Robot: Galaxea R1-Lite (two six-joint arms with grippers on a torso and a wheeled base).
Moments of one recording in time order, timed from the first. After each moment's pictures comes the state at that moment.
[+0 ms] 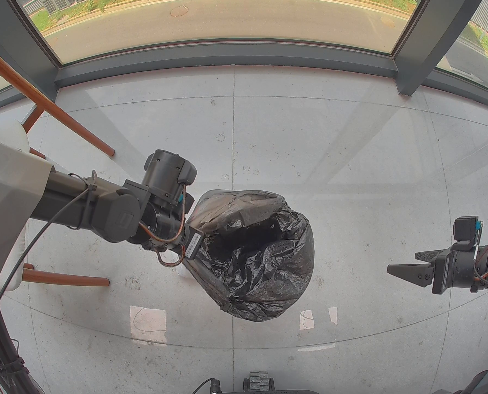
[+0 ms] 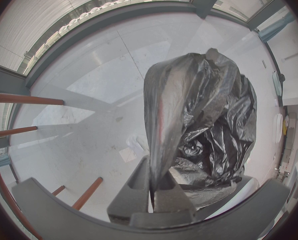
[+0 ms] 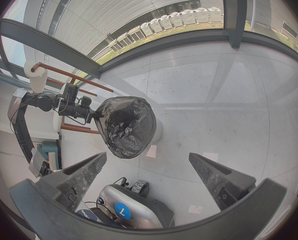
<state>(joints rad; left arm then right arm) -0.48 2.03 -1.27 0.11 0.22 0.11 0.27 1.31 -0.52 -0.19 0.28 0.15</state>
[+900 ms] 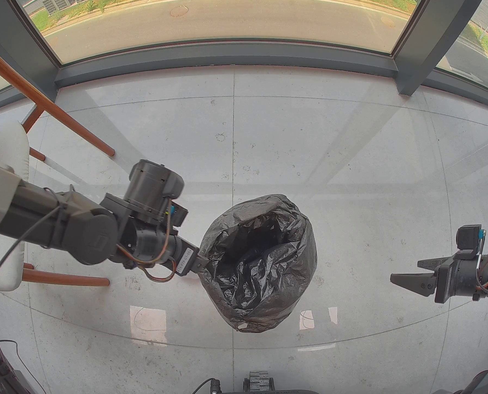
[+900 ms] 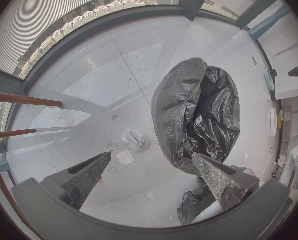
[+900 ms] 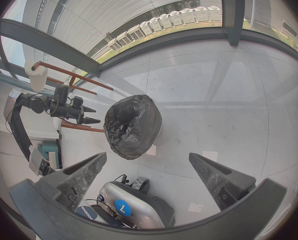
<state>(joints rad) -0.49 1.87 -1.09 0.02 0.17 0.13 0.27 1.27 -0.47 -0.19 0.28 0.15</state>
